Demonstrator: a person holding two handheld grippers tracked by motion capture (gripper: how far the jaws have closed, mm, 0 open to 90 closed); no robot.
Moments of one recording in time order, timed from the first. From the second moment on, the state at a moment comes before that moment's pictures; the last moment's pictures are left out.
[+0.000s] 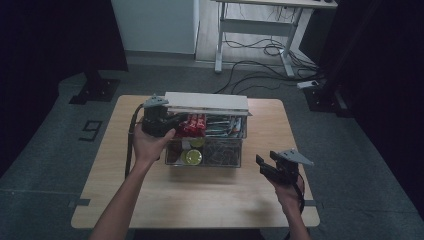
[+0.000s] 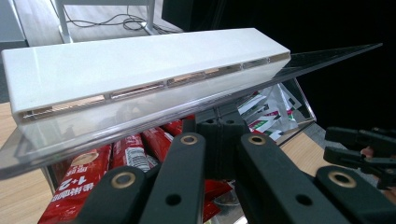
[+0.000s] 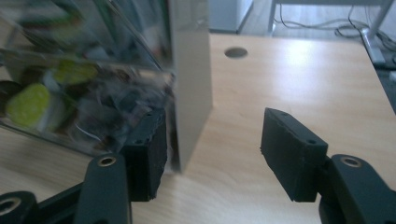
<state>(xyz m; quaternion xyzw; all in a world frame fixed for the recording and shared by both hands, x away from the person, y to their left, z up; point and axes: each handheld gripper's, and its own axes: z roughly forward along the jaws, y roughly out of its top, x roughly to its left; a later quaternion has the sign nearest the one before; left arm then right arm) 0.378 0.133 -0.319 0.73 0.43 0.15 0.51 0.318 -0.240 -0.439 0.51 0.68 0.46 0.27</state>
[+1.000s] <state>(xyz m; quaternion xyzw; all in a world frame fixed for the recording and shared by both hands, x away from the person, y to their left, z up) 0.381 0.131 -0.319 0.73 0.43 0.14 0.51 0.346 -0.191 -0.371 0.45 0.69 0.49 0.29</state>
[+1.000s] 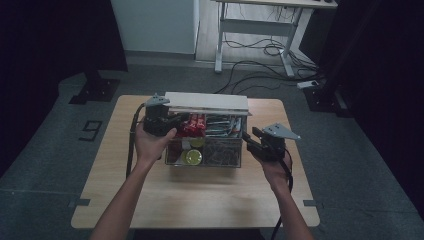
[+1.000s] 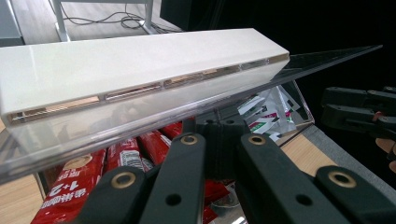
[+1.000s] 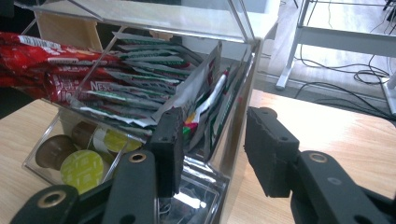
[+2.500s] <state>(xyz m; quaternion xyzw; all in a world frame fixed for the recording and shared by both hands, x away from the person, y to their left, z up) 0.381 0.137 -0.321 0.73 0.43 0.14 0.51 0.383 -0.148 -0.368 0.44 0.71 0.47 0.28</state>
